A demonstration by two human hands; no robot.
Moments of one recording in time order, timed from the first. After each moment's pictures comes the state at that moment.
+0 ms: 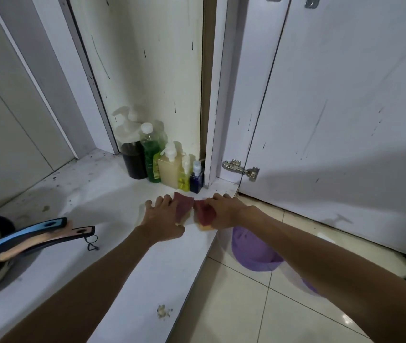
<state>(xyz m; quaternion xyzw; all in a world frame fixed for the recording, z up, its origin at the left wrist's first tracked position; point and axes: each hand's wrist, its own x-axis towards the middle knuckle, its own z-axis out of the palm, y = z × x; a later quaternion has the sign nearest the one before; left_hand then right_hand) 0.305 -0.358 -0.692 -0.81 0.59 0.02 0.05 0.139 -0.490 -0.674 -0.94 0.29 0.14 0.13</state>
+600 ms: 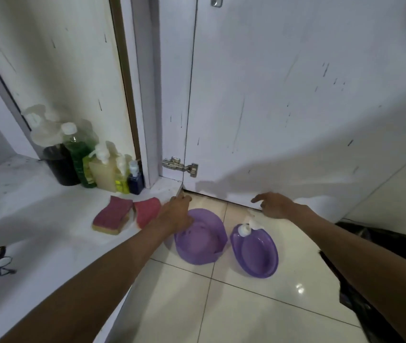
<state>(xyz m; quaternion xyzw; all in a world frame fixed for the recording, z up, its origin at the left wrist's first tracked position) 0.163 -0.462 -0.692 -0.73 0.65 0.20 -0.07 -0.109 -0.579 -0.651 -0.80 0.55 0.13 0.21</state>
